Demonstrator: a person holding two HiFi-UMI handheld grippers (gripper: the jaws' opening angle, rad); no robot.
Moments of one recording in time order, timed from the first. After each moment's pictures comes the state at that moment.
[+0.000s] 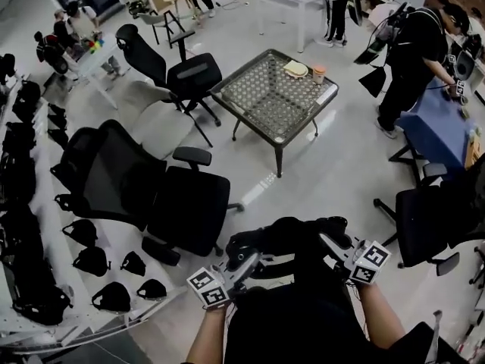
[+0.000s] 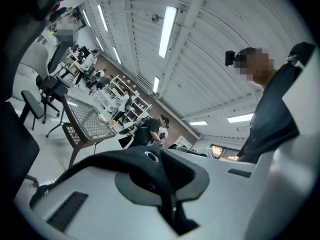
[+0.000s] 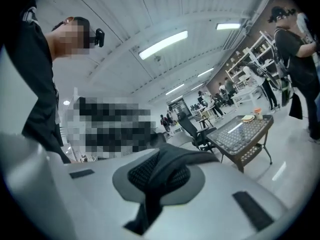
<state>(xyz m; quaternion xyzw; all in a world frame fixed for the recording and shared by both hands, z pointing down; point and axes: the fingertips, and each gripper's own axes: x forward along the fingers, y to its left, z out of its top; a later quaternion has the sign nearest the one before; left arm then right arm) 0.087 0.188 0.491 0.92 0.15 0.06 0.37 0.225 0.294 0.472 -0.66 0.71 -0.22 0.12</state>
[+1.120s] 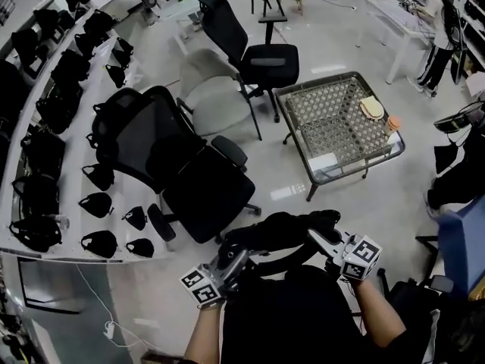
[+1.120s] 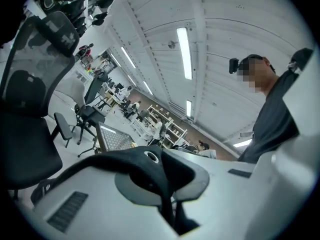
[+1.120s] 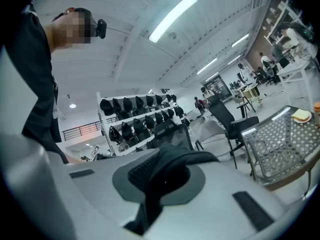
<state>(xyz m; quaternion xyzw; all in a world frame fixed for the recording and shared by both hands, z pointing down) 0.216 0.096 0.485 0.92 -0.13 -0.01 0.38 0.391 0.118 0.475 -0.44 0.86 -0.24 0.07</state>
